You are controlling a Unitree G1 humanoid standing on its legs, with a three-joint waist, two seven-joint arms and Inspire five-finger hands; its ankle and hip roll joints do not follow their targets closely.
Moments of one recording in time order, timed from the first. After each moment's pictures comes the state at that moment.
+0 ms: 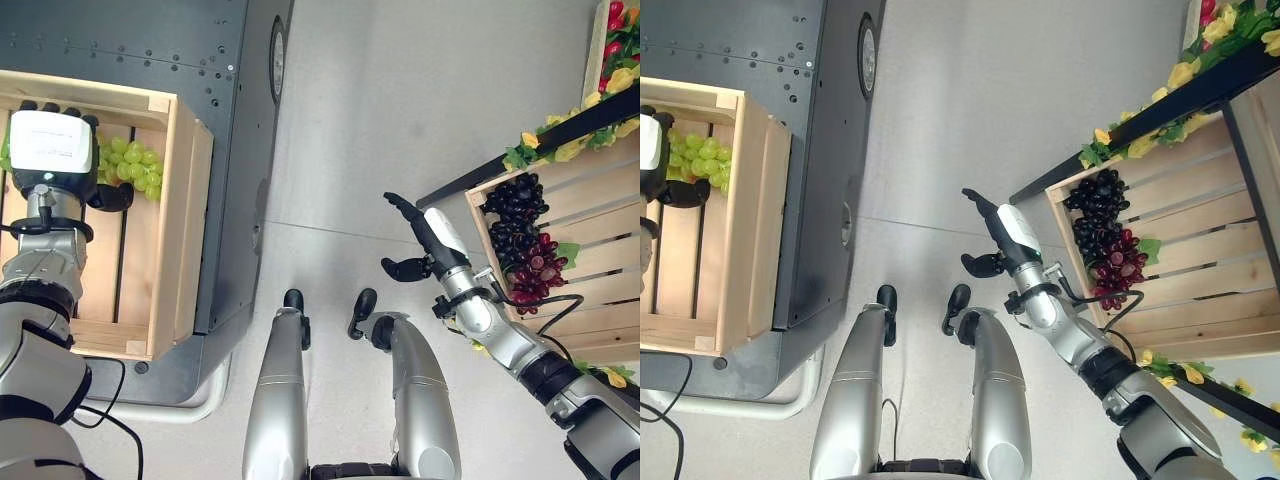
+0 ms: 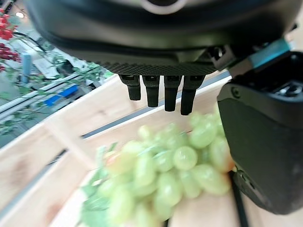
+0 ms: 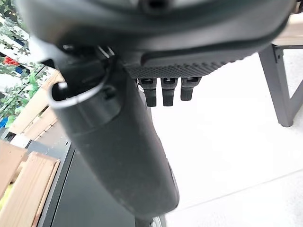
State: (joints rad) left arm -0.99 1.04 -0.76 1.14 0.65 0.00 0.60; right arm -0.54 -0.61 0.67 0.40 -0.07 -0.22 -0.38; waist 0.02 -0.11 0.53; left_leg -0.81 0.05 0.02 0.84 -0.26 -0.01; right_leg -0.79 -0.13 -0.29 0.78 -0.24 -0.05
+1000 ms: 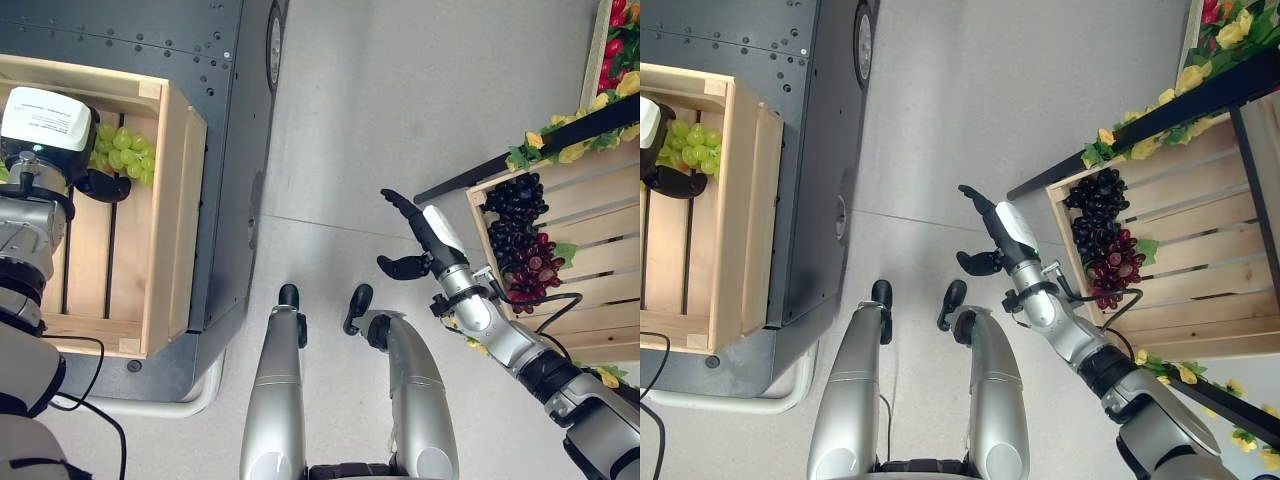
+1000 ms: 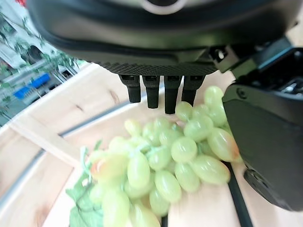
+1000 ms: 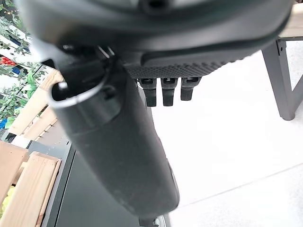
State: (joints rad) left arm -1.06 1.13 -0.82 1.10 0.65 -0.05 0.35; right arm -0.55 -0.61 0.67 0.40 -0.02 -0.25 -0.38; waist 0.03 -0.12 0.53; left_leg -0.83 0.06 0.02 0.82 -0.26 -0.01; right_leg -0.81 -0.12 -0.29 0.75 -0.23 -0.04
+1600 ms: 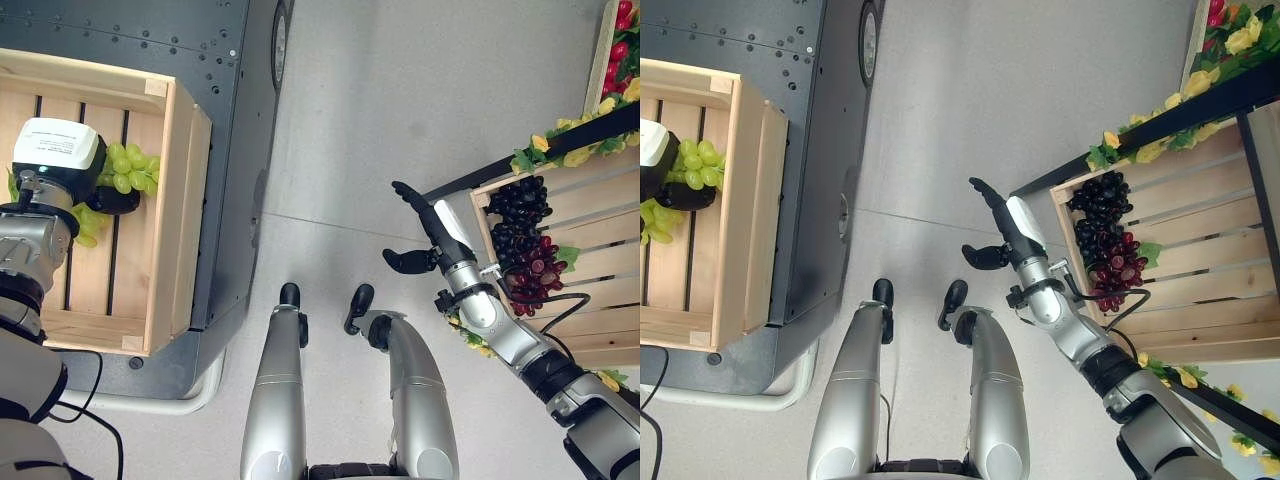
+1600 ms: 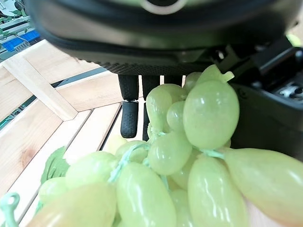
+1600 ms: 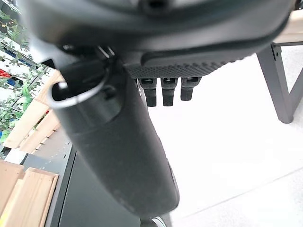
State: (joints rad) left arm -1.01 1.12 -0.80 1.14 0.55 -0.18 0.36; right arm -0.54 -0.61 0.62 0.40 0.01 -0.25 -0.38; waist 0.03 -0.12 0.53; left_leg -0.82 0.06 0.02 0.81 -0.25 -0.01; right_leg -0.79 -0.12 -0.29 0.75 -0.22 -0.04
